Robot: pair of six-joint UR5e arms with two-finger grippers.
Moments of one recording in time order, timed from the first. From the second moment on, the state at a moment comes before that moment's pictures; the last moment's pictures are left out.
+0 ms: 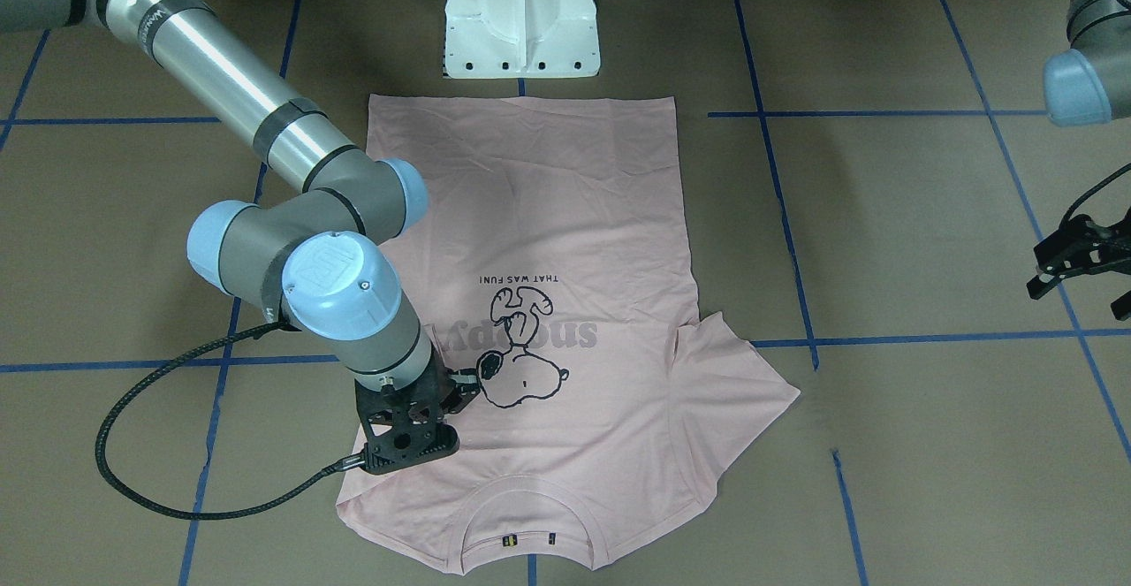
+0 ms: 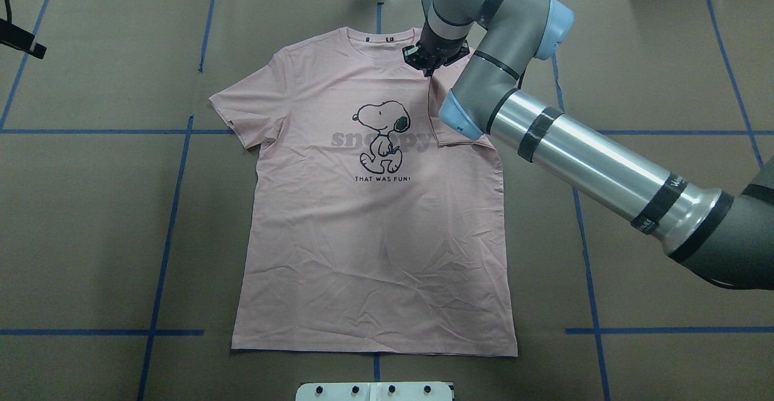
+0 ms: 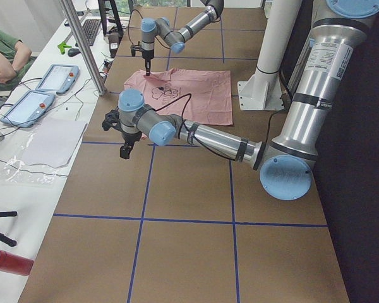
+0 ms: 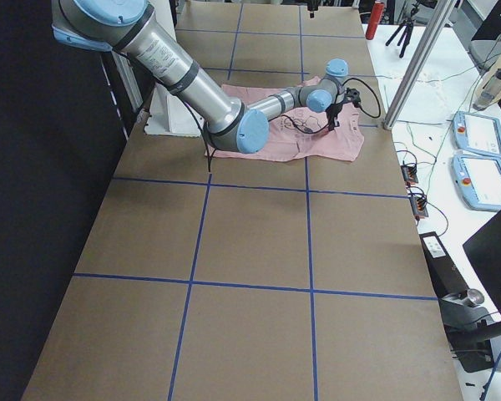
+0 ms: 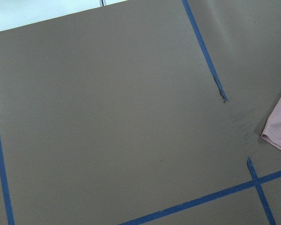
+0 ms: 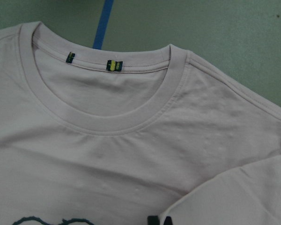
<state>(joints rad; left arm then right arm) -1.31 -1.84 -1.59 -1.90 -2.30 -0.31 0.81 -0.57 0.93 -1.15 2.03 0.82</state>
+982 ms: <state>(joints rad) -1.09 -1.92 -1.56 -2.02 -2.14 -0.78 0.82 -0.61 1.06 -1.26 2.07 0.95</state>
